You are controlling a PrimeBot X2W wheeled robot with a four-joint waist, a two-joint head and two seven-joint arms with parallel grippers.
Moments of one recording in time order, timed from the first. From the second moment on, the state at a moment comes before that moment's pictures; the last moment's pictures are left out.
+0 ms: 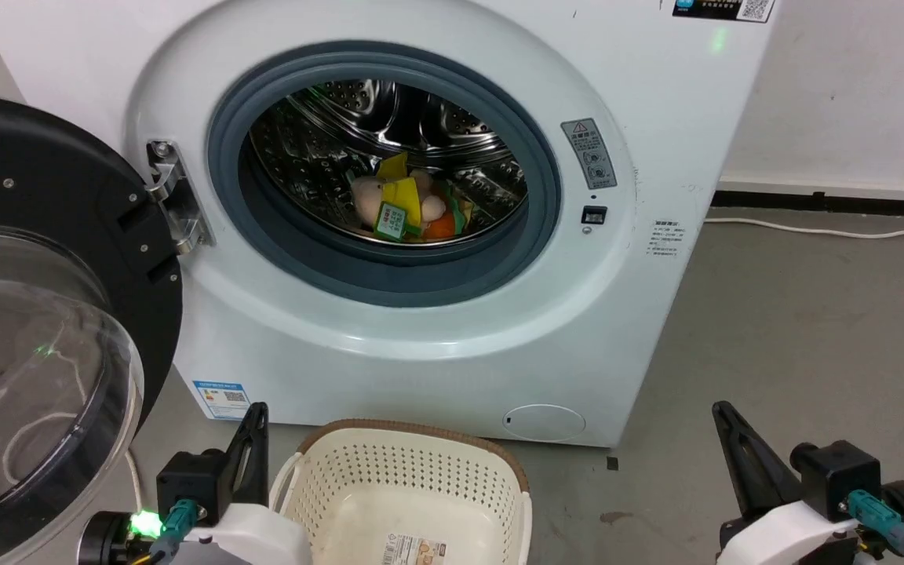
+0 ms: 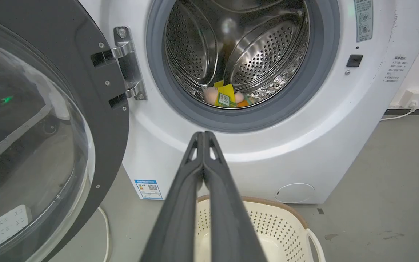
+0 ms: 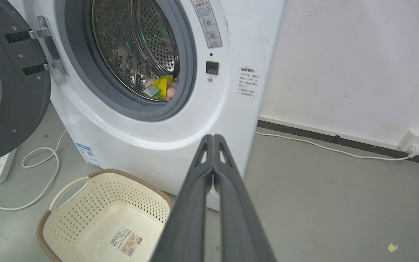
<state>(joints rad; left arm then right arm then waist) 0.02 0.07 -0.03 0.01 -0.04 0.02 -0.02 0.03 -0.05 0.00 0.00 0.02 0.13 -0.02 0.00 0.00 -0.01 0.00</state>
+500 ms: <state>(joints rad) 0.02 0.05 0.00 0.01 0.00 0.01 0.00 0.01 -0.05 0.00 0.00 0.01 0.13 0.00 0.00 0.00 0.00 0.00</state>
